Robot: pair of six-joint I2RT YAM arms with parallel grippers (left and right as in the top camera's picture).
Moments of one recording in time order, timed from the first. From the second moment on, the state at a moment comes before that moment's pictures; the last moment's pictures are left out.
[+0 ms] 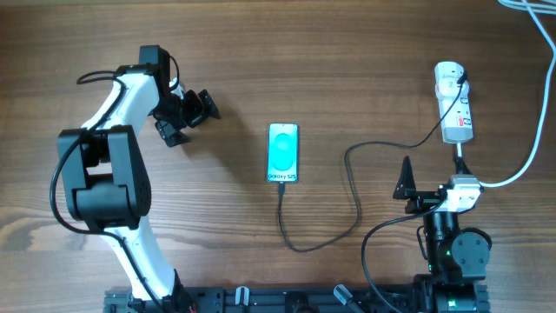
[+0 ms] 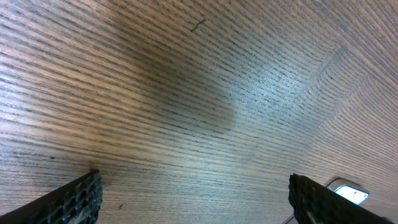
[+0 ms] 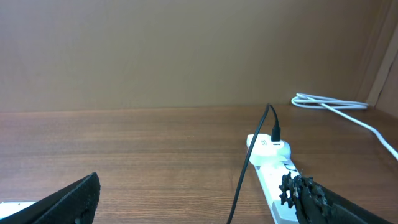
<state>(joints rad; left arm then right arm) 0.04 2.09 1.46 -0.89 0.34 -0.47 0.00 0.02 0.01 0.01 0.02 0.02</state>
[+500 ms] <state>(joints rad) 0.04 2.00 1.44 -0.89 0.32 -0.47 0.00 0.02 0.01 0.01 0.02 0.02</state>
